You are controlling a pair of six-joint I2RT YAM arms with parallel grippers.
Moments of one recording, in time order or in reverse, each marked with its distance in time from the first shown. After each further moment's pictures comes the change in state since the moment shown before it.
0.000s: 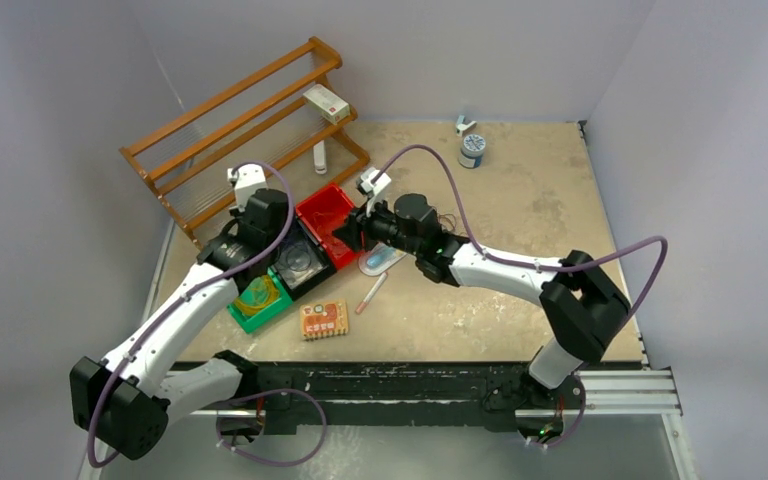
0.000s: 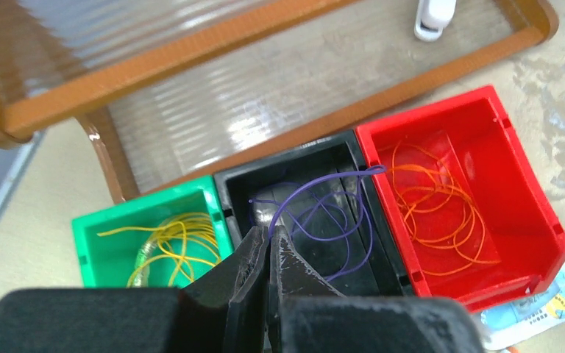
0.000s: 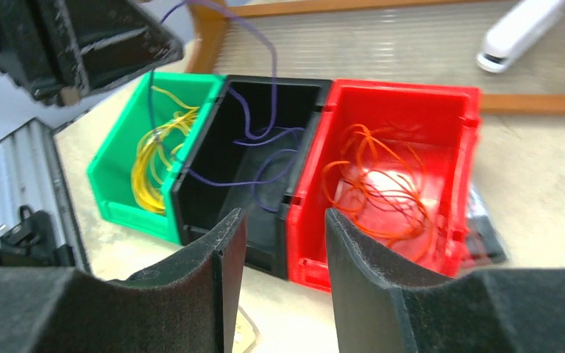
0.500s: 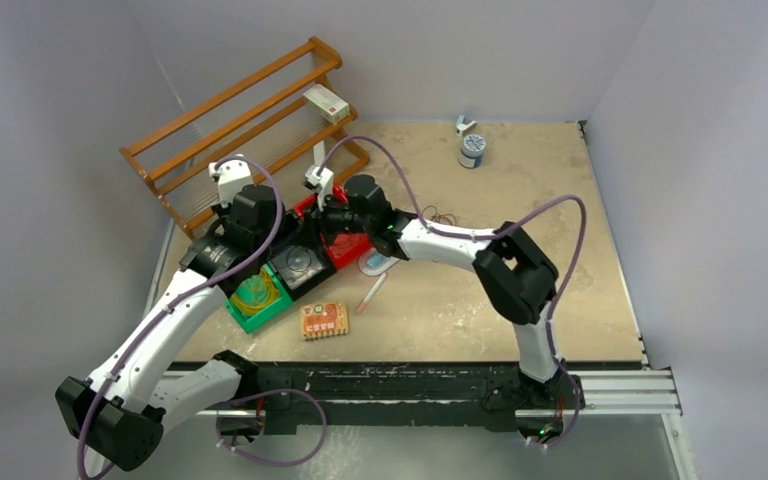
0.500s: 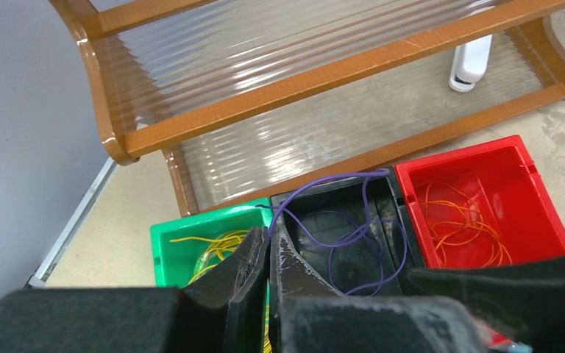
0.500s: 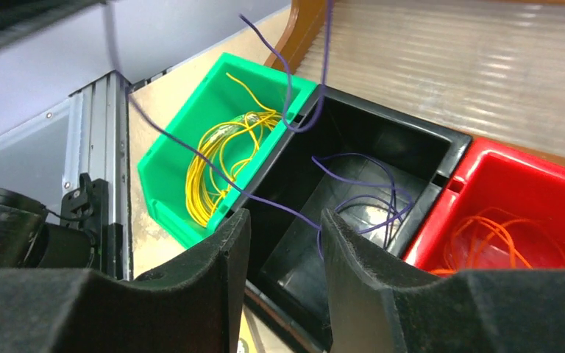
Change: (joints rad) left arm -0.008 -0.056 0.071 -0.097 -0.133 0.031; right arm 0.020 0.422 0.437 -0.111 -0.301 0.011
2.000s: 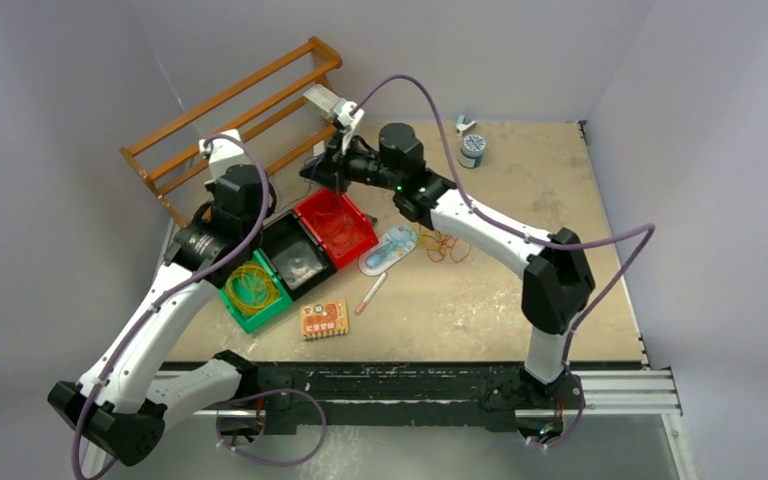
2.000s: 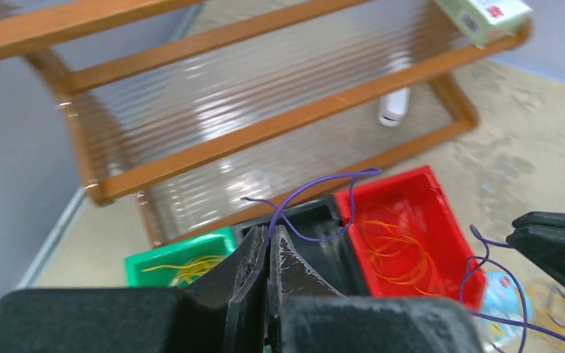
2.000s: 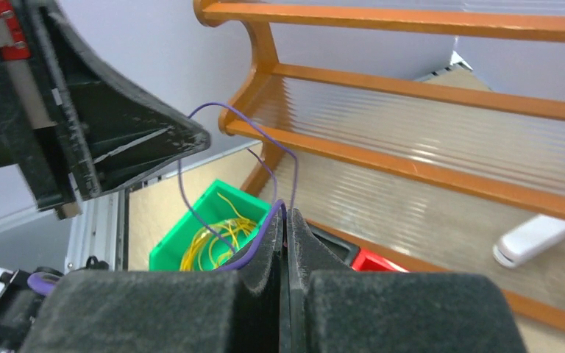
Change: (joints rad) left arm -0.008 0.052 0.191 0.013 0.139 0.043; right arm -0.117 -0.256 0.093 -0.081 0.023 -0.045
